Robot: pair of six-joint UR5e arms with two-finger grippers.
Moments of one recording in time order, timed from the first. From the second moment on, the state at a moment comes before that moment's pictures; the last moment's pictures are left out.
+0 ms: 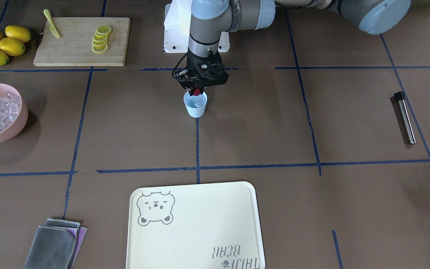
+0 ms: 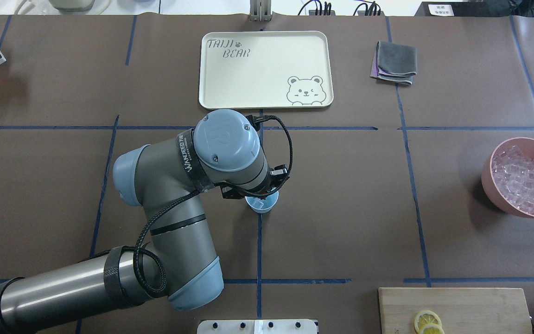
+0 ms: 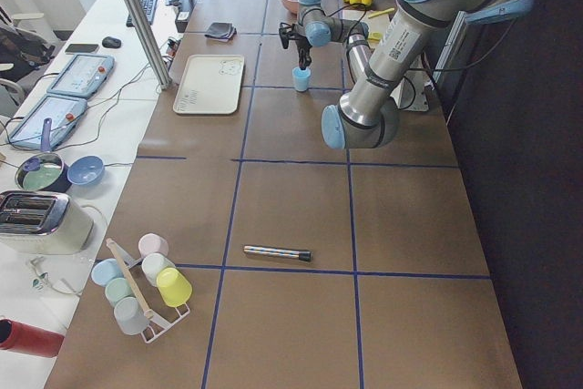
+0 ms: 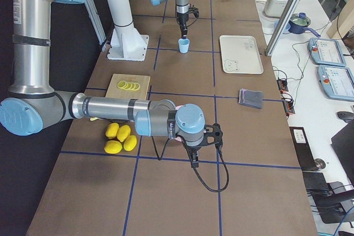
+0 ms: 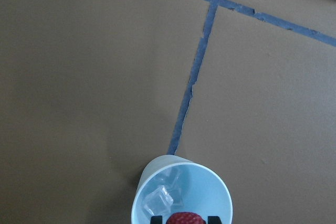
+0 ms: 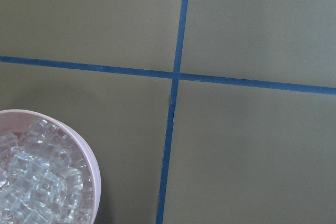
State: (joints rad) left arm -0.44 -2.38 -1.69 -1.56 -1.83 -1.57; right arm 1.66 -1.68 1.67 -1.50 2.42 -0.11
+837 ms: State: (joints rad) left arm -0.45 -2.38 -1.69 -1.57 -1.82 -1.54; right arm 1.66 -1.67 1.67 -1.50 2.42 -0.11
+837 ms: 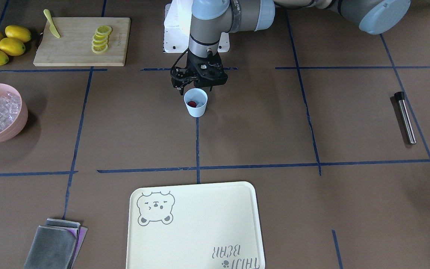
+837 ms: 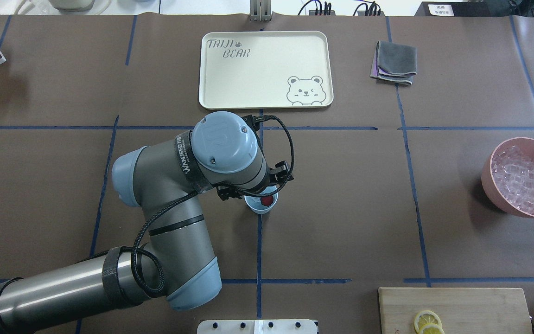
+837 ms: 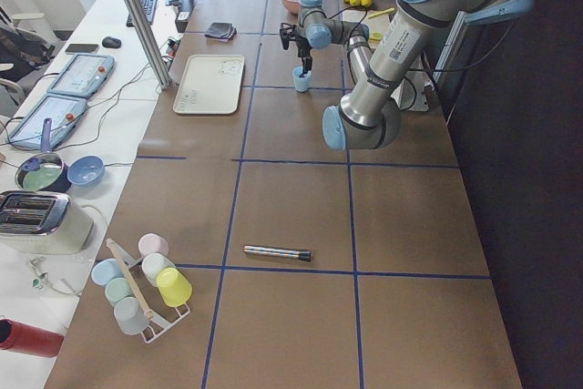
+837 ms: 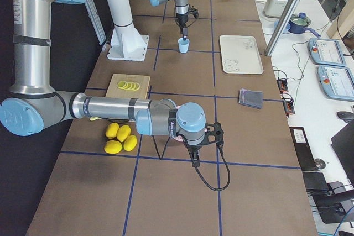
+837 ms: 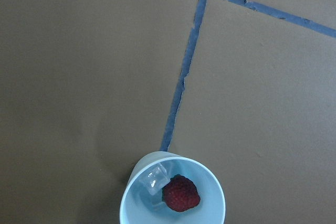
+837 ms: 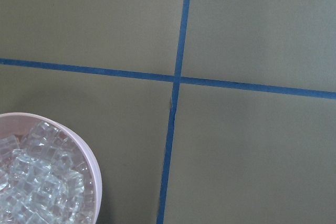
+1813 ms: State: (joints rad) left arm -0.72 -2.05 -1.96 -1.44 -1.99 -1.08; right arm 1.60 -1.64 1.68 -1.50 2.38 -0.06
